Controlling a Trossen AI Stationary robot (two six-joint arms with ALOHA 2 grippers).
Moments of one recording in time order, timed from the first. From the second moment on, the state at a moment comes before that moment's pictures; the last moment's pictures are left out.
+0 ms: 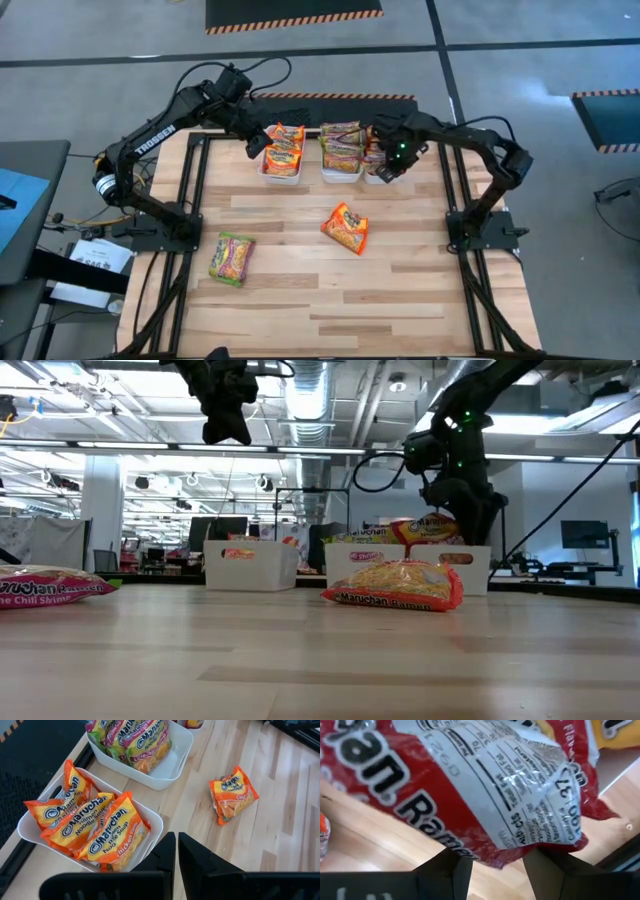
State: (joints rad) left arm 0.76 1.43 1.51 -0.99 0.38 0.14; right arm -0.66 1.66 1.22 -1.12 0.01 0.21
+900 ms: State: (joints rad) left arm 0.76 1.43 1.51 -0.99 0.38 0.14; right arm -0.70 1.70 1.22 -1.10 0.00 0.24
